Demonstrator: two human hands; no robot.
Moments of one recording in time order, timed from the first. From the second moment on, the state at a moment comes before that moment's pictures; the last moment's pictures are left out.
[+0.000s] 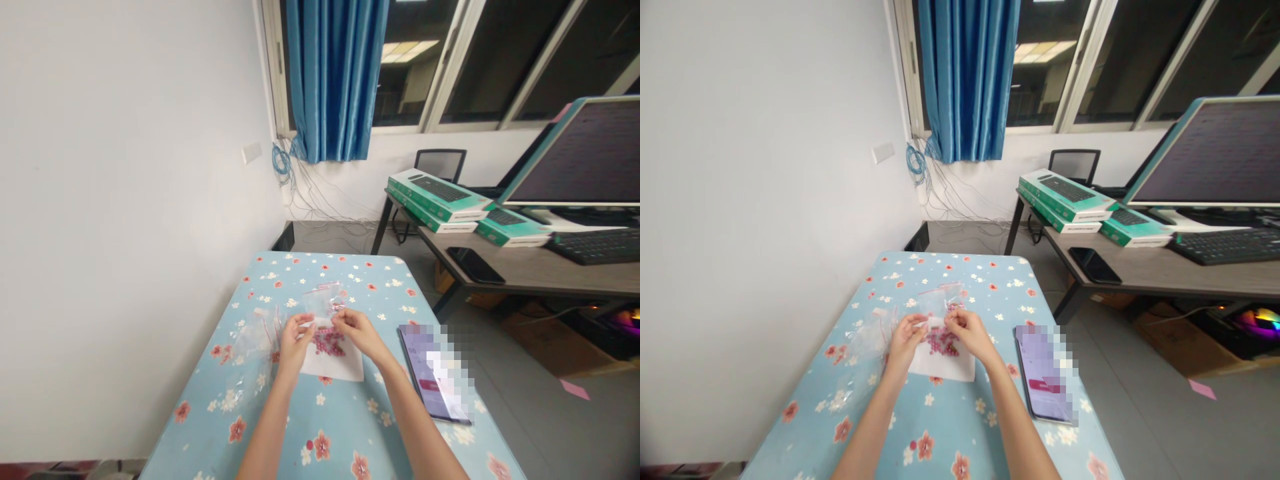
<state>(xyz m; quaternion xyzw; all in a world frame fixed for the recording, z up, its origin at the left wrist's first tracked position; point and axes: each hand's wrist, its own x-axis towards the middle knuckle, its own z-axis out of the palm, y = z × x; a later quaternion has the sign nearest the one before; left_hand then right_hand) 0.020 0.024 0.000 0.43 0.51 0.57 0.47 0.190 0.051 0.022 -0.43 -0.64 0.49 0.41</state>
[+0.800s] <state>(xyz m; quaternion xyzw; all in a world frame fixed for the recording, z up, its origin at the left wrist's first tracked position) 0.014 0.084 0.009 0.62 0.55 0.48 0.31 0.214 0.090 0.004 -0.63 -0.61 0.26 0.41</state>
